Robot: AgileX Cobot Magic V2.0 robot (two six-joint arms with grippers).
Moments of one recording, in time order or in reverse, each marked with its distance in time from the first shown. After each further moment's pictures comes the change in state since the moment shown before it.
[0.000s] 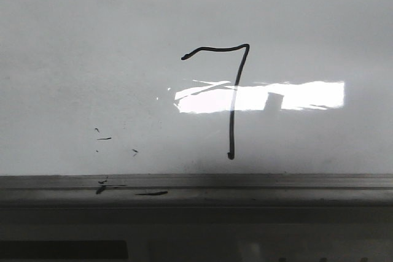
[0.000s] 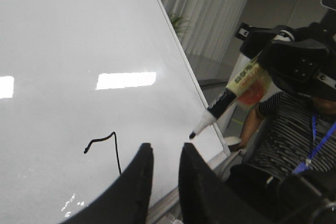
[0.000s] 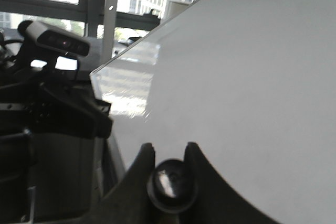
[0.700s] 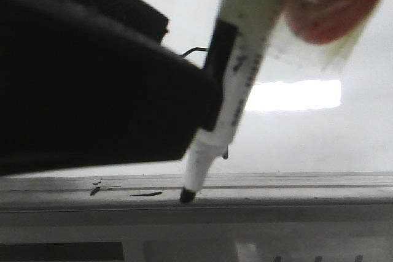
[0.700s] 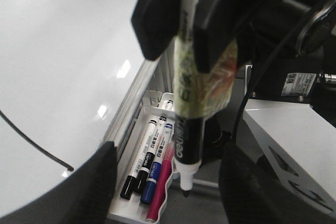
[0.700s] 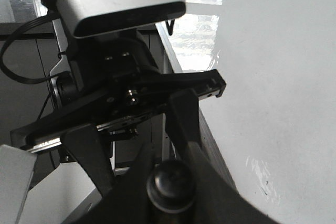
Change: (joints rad) left arm 0.017 0.626 -0.301 0.324 0.350 0.075; right arm 0.000 0.000 0.113 -0.126 0.149 0.168
